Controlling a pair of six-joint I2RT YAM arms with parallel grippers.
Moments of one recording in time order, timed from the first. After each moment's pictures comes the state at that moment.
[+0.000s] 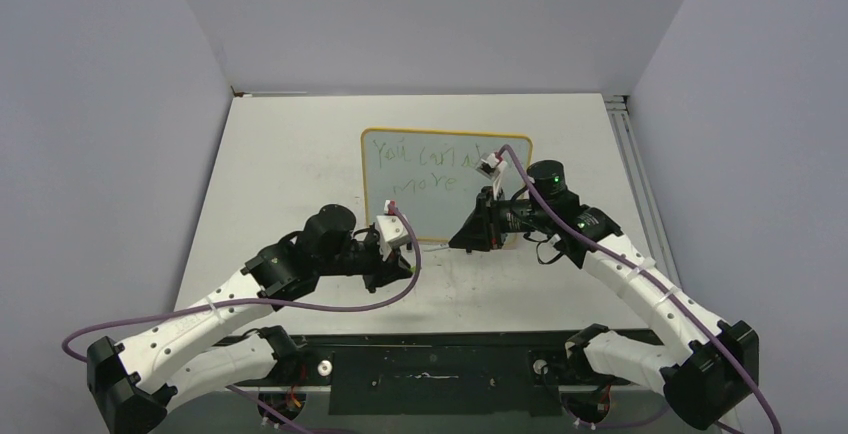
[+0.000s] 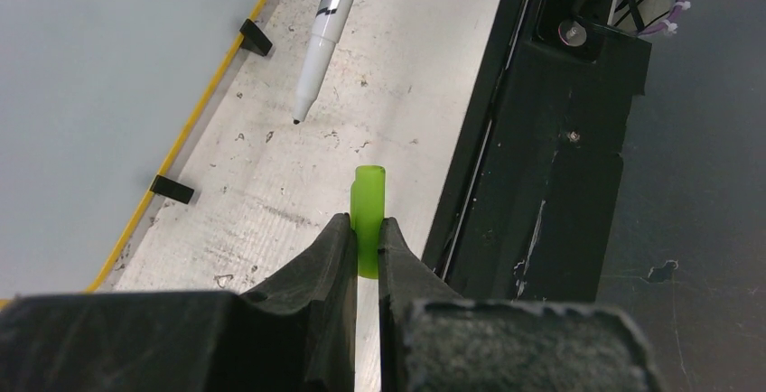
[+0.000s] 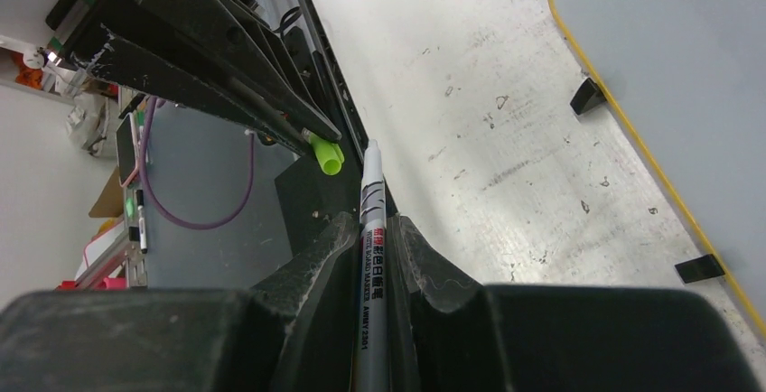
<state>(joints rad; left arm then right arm) -0.87 0.90 0.78 -0.40 0.39 0.03 0.52 1.08 0.88 -0.33 -0.85 0.27</state>
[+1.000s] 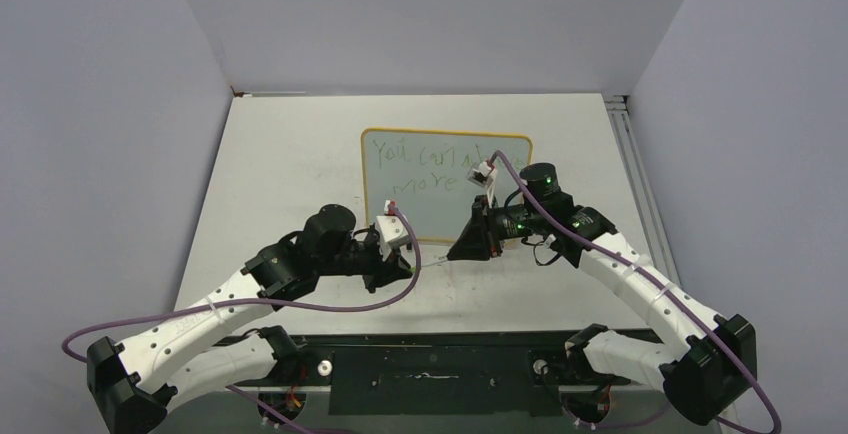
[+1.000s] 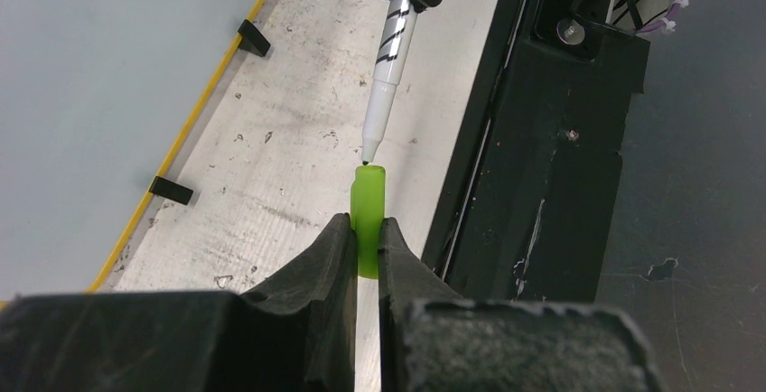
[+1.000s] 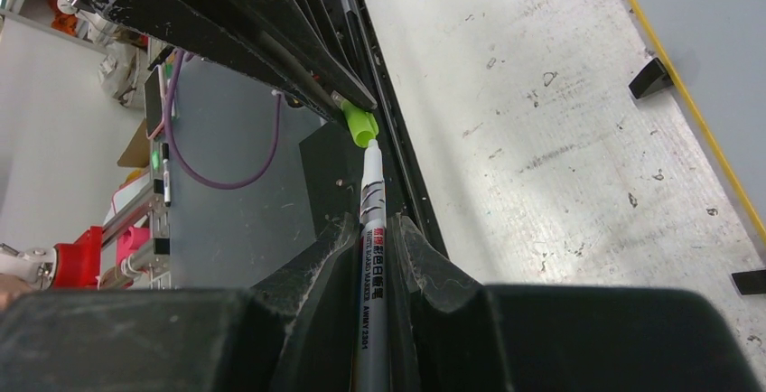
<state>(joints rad) -0.87 0.90 0.78 -0.40 0.39 0.03 0.55 1.10 0.88 -0.38 -0.94 0.22</state>
